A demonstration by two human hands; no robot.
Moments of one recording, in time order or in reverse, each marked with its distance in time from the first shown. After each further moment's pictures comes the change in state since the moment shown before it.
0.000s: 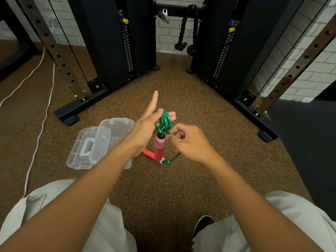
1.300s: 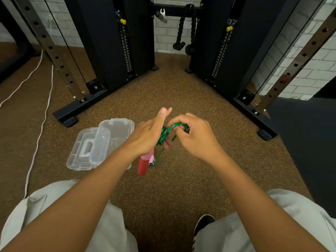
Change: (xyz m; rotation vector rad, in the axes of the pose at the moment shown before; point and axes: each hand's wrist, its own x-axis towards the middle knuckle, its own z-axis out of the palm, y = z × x) left_hand -0.015 0.007 0.007 0.773 -0.036 -0.047; right_hand -0.006 -0.015 -0.016 -0.204 0.158 -0.164
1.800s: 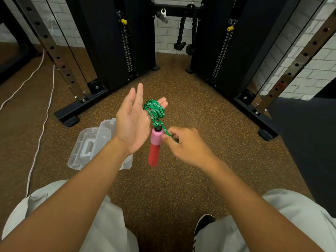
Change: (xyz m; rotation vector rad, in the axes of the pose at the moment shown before) left_hand 0.008 -0.004 -0.019 -1.215 0.037 0.082; right_hand -0.006 -0.003 0.022 -0.106 -0.178 0.005
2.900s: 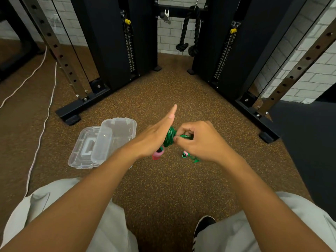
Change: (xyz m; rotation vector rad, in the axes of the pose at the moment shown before) left_hand -0.009 -0.023 0.001 1.133 -0.192 -0.113; right_hand -0.001 0.010 -0.032 0.067 -0.075 -0.019
